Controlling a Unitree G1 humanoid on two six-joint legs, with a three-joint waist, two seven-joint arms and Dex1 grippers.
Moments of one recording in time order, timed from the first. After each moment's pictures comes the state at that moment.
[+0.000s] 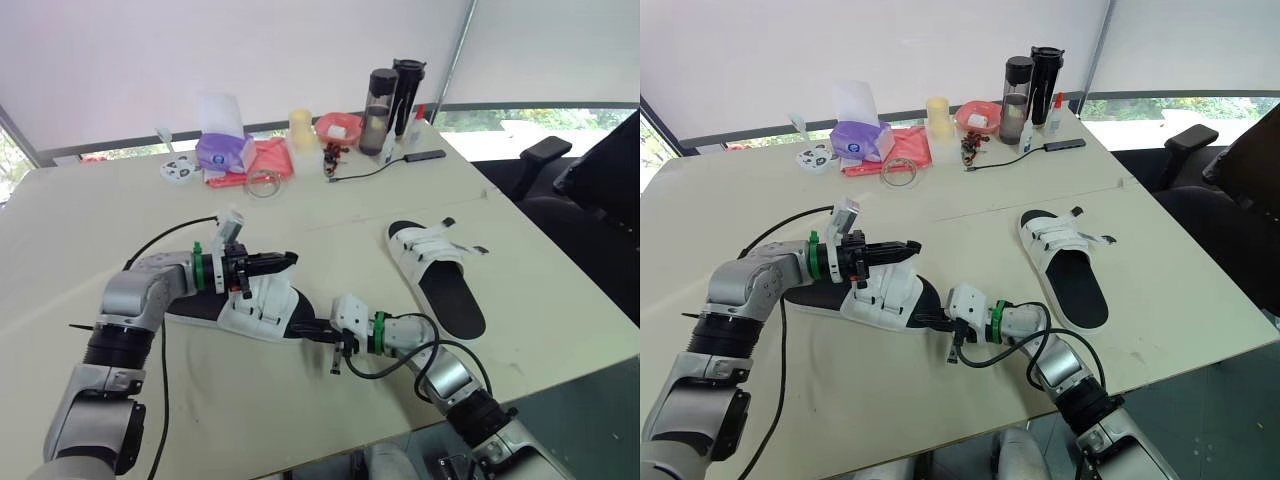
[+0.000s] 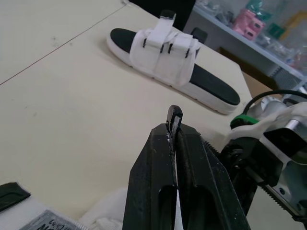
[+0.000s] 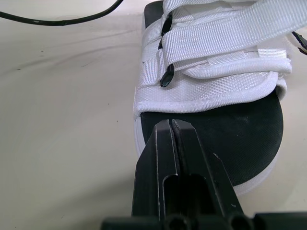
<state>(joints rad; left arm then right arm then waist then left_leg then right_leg) -0.62 0.56 -0.03 0.20 -0.58 0.72 -1.12 -0.34 -0.32 0.45 0.18 0.12 -0.03 0.87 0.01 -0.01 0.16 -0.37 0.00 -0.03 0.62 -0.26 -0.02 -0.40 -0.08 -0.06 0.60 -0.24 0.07</state>
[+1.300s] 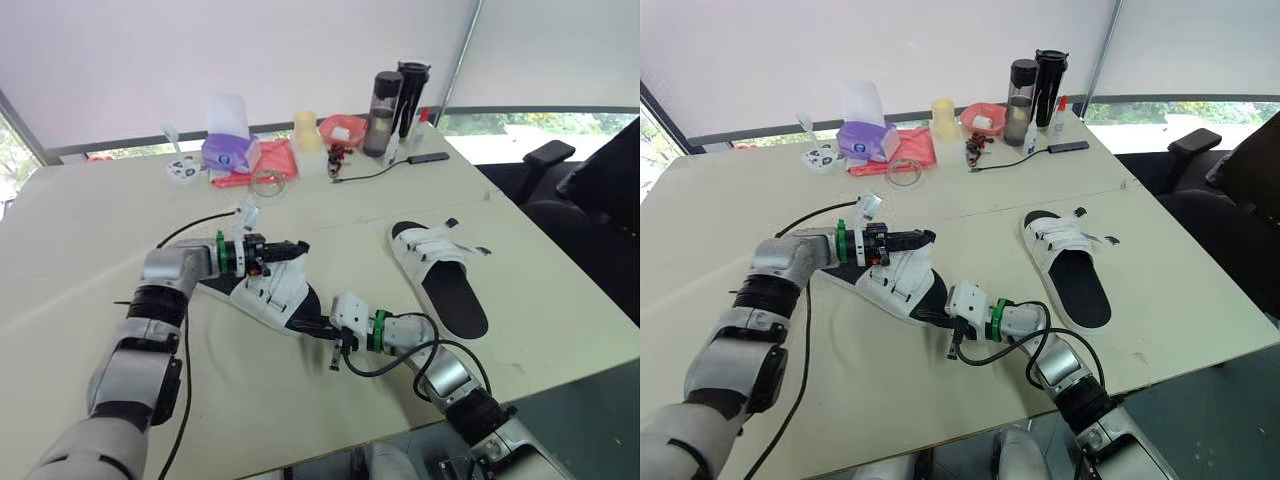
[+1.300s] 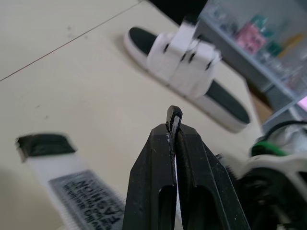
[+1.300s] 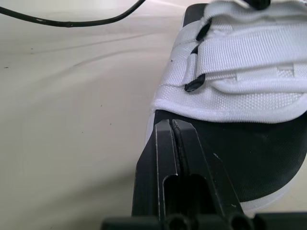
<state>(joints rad) -0.88 0.42 -0.07 0.70 -0.38 0.60 -1.16 -0.35 -0.32 0.44 0.20 0.10 -0.05 0.83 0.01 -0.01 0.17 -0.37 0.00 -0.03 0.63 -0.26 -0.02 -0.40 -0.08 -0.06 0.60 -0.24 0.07</state>
